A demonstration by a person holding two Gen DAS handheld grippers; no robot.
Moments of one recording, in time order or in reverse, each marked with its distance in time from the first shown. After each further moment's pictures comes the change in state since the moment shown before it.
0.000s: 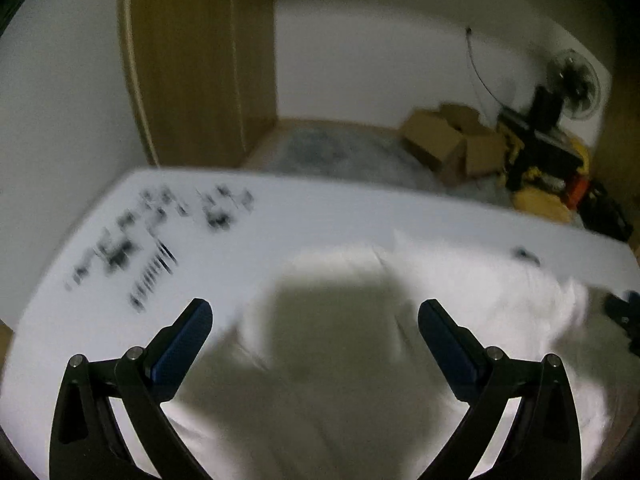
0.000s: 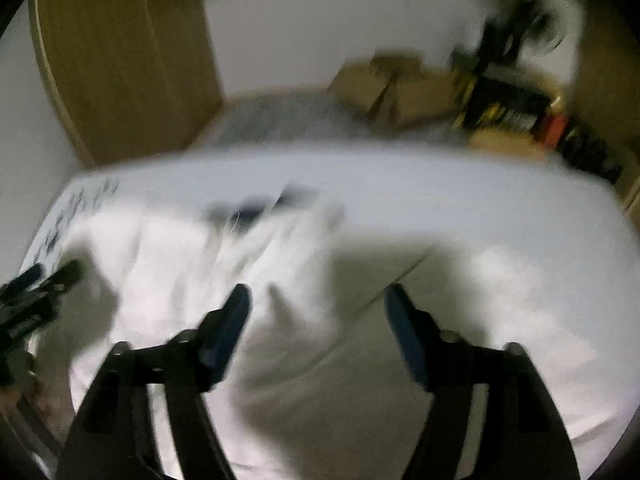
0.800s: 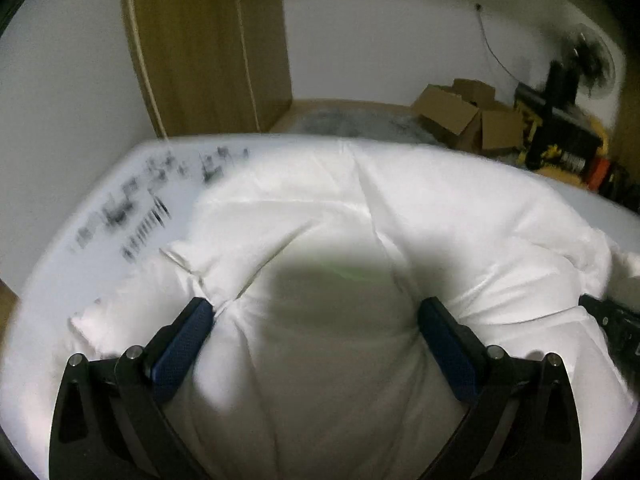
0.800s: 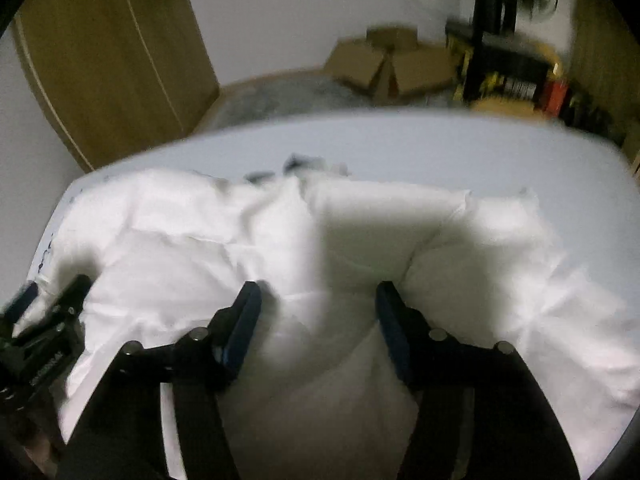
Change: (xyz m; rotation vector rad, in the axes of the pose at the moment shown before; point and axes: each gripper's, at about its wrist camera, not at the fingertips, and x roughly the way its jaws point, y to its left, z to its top) left arm 0.021 -0.039 -0.054 0.002 0.050 0.066; right arm 0.046 0.023 -0.032 0.105 0.162 0.167
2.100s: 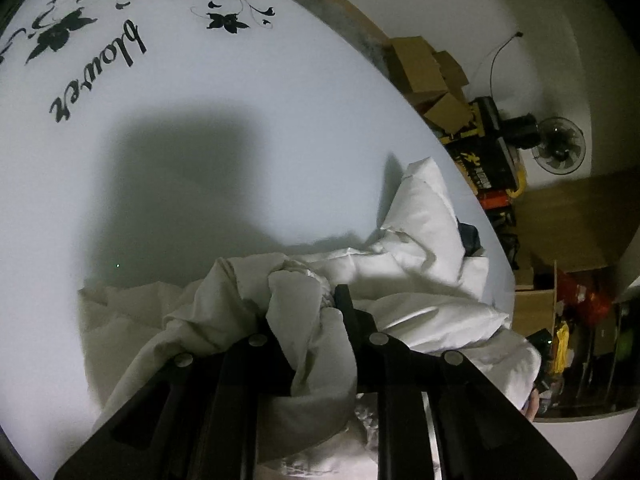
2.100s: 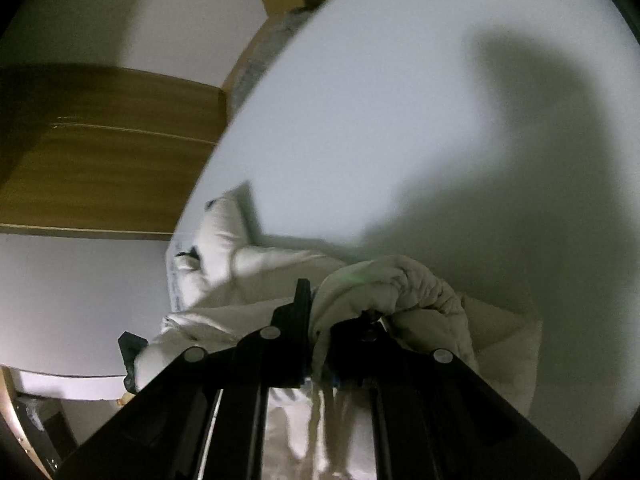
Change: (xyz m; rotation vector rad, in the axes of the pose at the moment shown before) left arm 0.059 0.121 0.037 -0.401 0.540 -0.569; right arm 0.037 -0.195 0.019 0.571 0.321 0.487
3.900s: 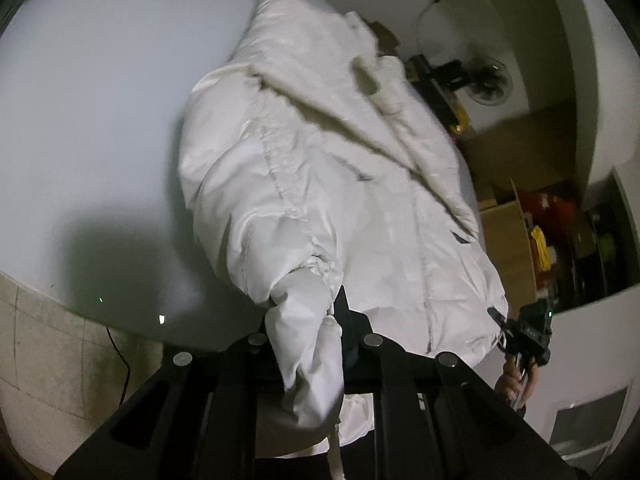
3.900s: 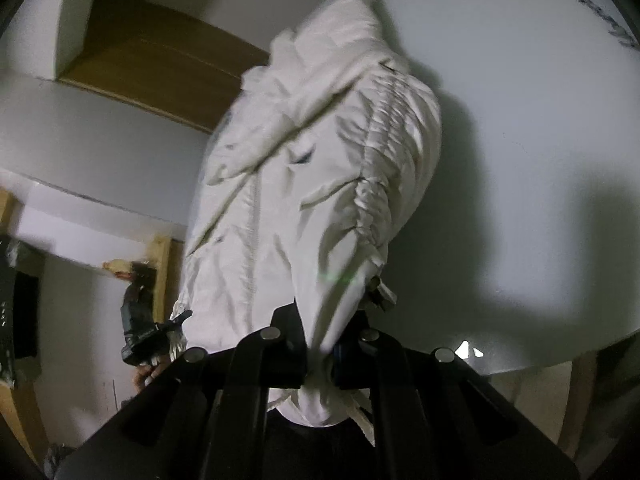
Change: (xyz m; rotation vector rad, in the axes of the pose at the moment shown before) left arm -0.184 0.094 -0.443 0.177 -0.028 -0.132; right arm -0.168 -0.080 -0.432 -0.275 -0.068 0.053
